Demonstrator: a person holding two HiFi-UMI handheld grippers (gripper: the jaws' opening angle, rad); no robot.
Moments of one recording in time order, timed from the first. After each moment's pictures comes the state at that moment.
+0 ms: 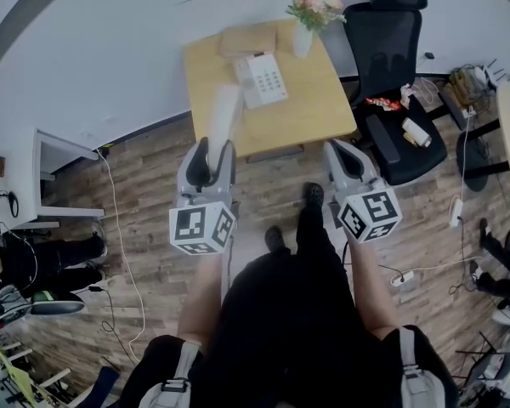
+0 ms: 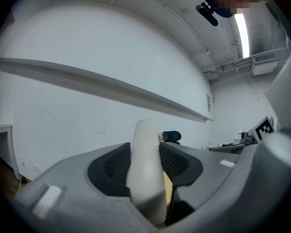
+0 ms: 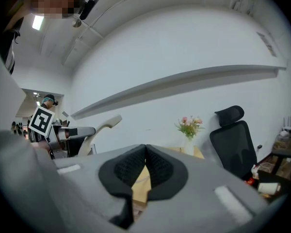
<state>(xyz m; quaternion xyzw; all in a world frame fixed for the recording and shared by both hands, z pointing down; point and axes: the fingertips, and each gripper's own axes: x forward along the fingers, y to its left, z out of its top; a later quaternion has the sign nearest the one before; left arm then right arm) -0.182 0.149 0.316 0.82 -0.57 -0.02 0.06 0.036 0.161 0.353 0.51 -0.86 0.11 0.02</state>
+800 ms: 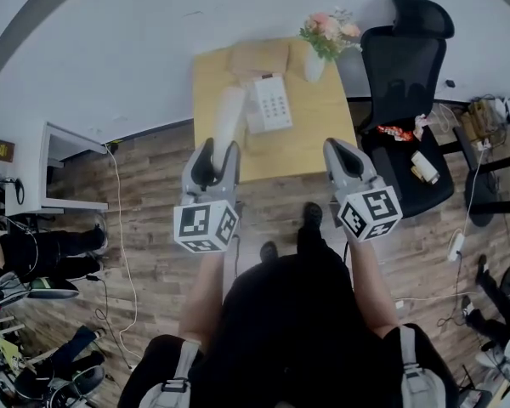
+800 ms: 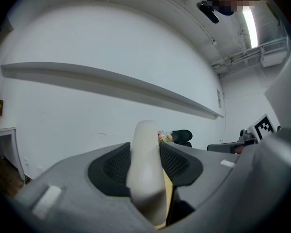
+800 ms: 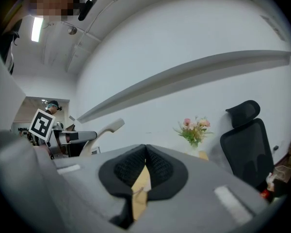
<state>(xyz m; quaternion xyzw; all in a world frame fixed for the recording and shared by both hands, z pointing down) -0.142 0.046 0.318 0.79 -0.61 0.00 0.07 0.068 0.034 0.350 0.45 -0.88 0.12 0.01</state>
